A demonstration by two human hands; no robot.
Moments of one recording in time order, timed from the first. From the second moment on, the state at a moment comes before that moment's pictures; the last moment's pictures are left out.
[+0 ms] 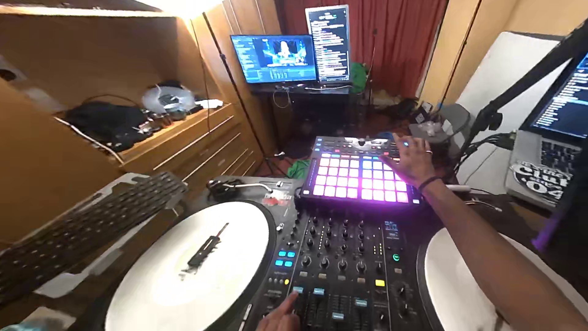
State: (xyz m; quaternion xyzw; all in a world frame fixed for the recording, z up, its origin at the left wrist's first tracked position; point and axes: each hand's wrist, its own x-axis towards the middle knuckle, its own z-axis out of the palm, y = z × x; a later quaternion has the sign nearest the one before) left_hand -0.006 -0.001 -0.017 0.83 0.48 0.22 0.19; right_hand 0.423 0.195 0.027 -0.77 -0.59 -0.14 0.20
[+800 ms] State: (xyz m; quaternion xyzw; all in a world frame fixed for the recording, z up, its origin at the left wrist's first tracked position) left_hand -0.008 0.374 0.022 0.85 0.52 0.07 0.07; right_hand 0.394 0.205 0.035 -0.80 -0.55 -0.13 0.20
